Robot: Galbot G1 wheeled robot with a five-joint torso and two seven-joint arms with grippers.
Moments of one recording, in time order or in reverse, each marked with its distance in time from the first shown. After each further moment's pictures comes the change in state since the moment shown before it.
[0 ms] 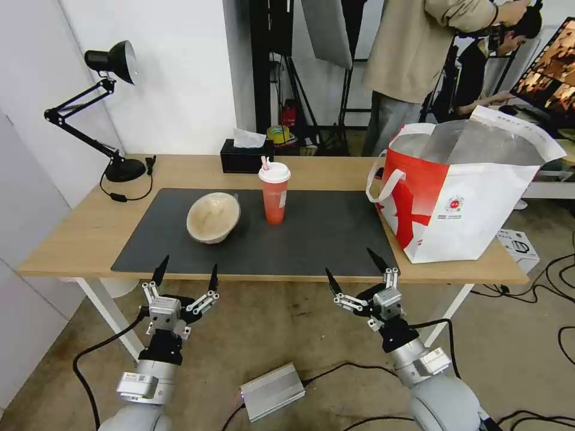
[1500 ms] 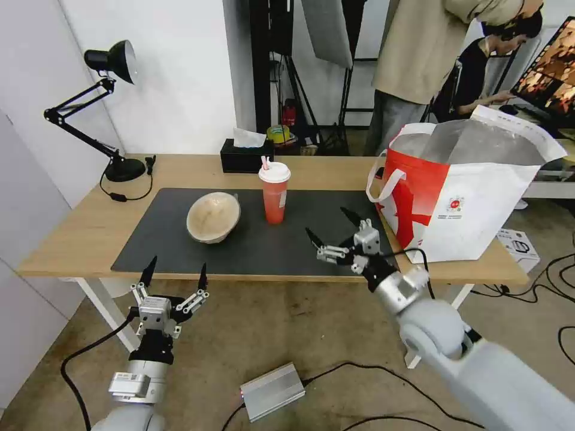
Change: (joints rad) left arm -0.030 -0.053 -0.045 0.026 0.023 0.018 0.003; right arm 0.585 -0.181 -0.311 -0.160 0.448 -0.255 -0.031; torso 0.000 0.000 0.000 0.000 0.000
